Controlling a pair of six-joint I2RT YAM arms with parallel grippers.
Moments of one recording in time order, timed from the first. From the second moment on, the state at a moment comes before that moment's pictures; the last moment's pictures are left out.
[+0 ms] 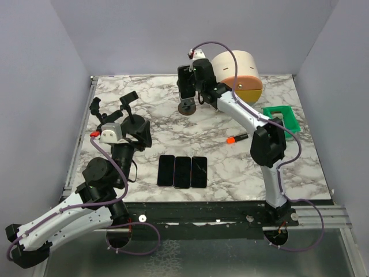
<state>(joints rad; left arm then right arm) -0.99 0.50 0.65 0.18 -0.82 -0.03 0.60 2.18 2.01 -0.19 0.18 0.16</state>
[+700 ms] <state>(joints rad) -0.98 0.51 0.65 0.18 -0.80 -0.05 0.71 1.51 1.50 -0.16 0.07 0.21</state>
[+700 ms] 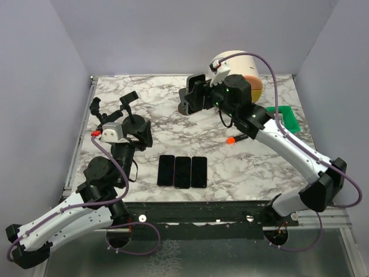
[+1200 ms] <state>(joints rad) -0.97 0.56 0.65 0.17 -0.79 -0.05 0.71 1.03 1.07 -0.37 -0.05 0.20</state>
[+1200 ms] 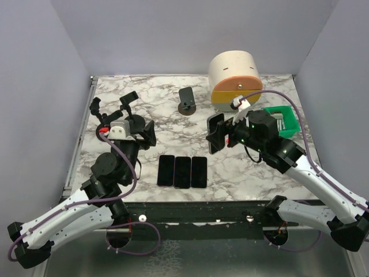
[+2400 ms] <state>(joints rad) -0.94 0.61 0.65 0.13 -0.69 -0.13 0.71 1.45 0.93 -0.62 0.16 0.59</state>
